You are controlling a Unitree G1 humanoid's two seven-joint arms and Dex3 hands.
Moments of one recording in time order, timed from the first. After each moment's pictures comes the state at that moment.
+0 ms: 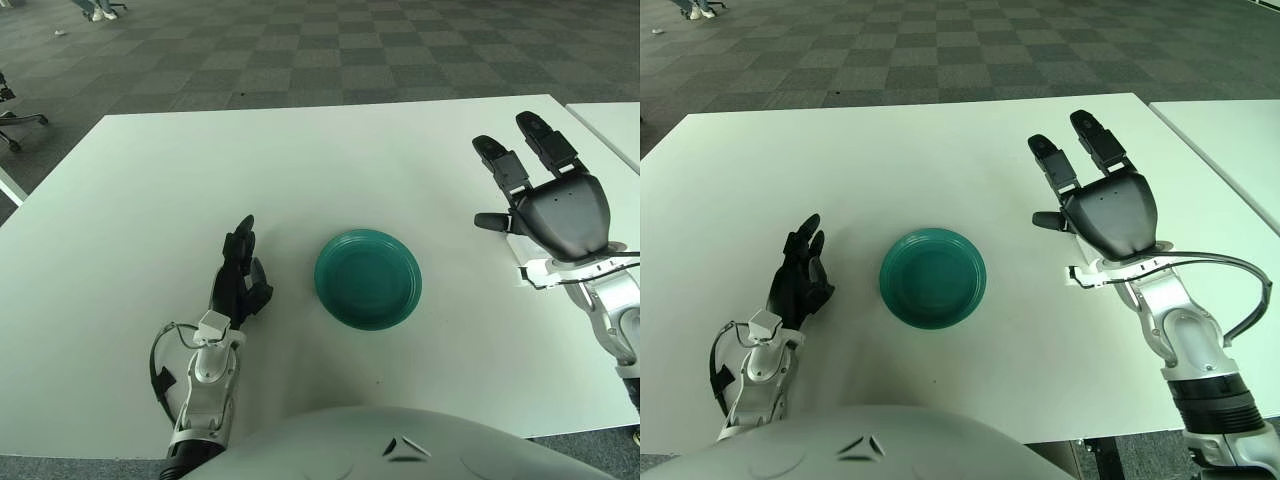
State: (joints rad) left arm 0.28 0.02 0.00 0.15 0.02 -0.49 -0.01; right arm 0.01 -0.78 0.01 -0.10 -1.21 -0.20 -0.59
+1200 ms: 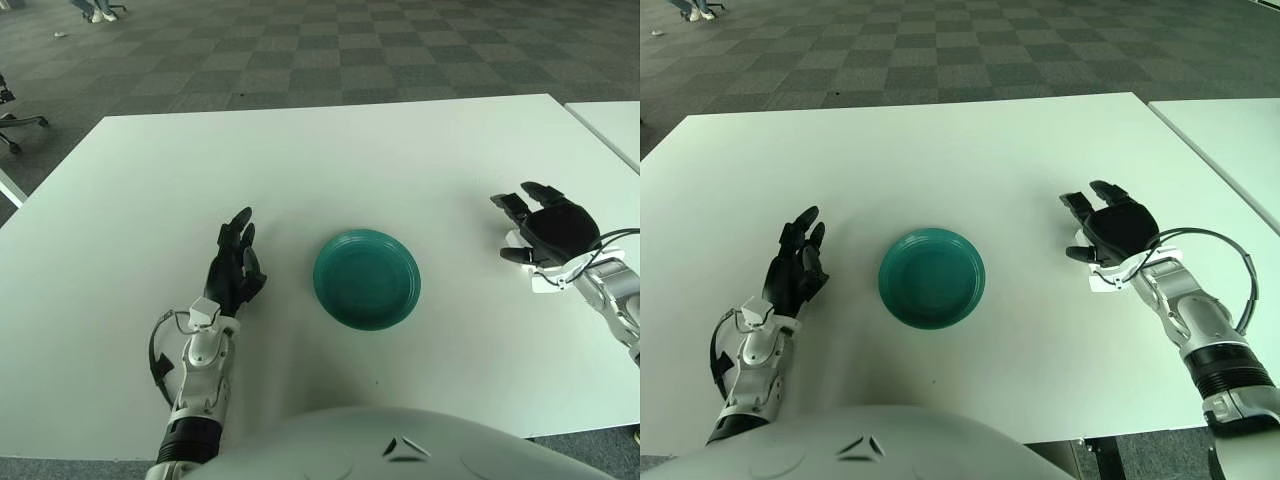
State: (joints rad) left arm 0.20 0.04 0.04 0.25 -0.09 -0.50 -0.11; right arm -0.10 -0.88 0.20 0.33 -1.05 -0.23 -0.24
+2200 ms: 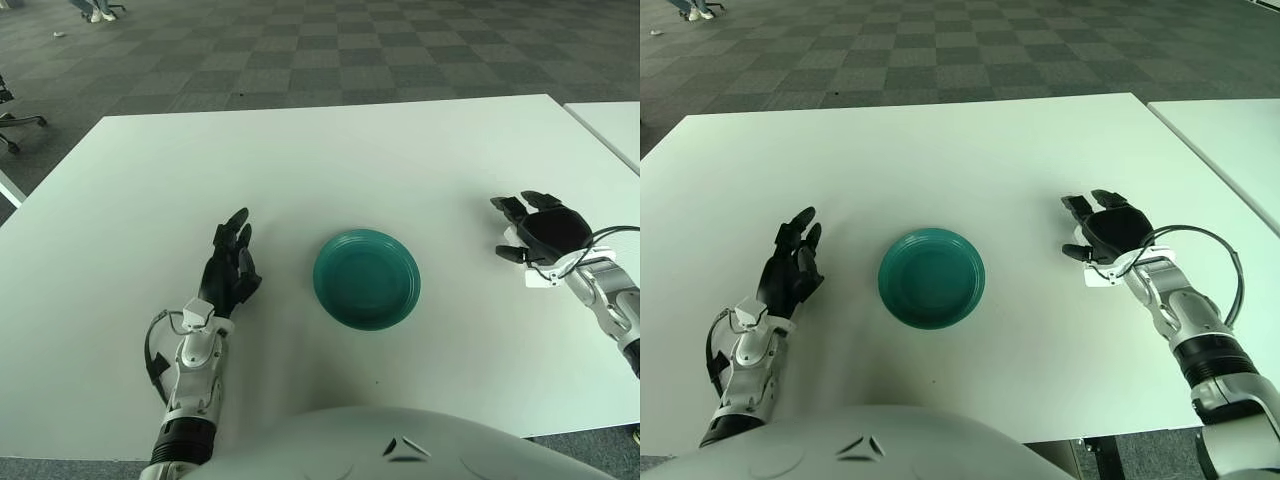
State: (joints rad) left arm 0.20 0.07 0.07 0.26 -0.11 -0.47 -0.13; right arm -0.19 -0.84 0.26 0.48 -0.95 -0.20 -0.20
